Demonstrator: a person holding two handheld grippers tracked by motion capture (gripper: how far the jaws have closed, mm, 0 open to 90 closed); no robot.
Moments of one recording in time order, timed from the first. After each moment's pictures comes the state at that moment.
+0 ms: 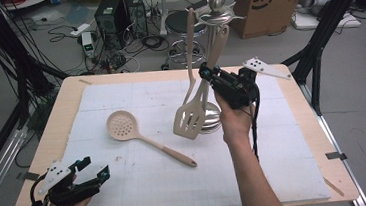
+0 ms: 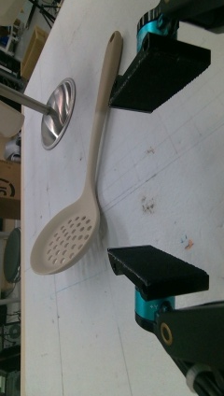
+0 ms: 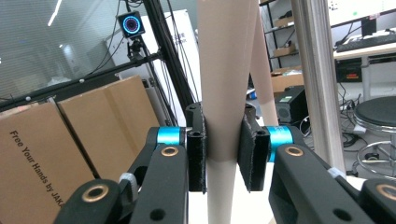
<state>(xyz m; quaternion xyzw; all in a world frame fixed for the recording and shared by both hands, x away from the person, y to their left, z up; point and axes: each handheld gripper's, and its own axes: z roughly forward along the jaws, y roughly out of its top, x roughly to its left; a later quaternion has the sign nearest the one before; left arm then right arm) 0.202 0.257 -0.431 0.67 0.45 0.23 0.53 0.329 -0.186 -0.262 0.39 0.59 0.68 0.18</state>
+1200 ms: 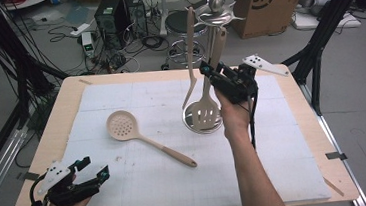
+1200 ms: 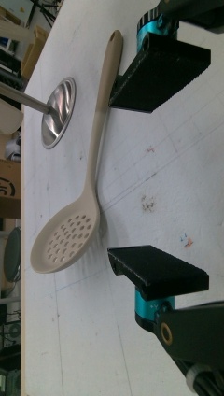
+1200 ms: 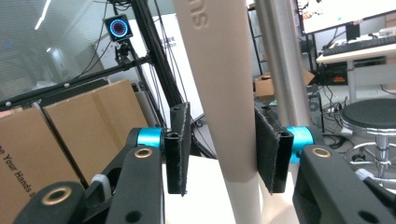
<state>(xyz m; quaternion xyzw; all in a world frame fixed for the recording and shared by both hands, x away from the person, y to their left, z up) 0.202 0.257 -0.431 0.68 0.45 0.23 0.53 0.346 -0.192 -0.269 0.40 0.58 0.68 0.19</state>
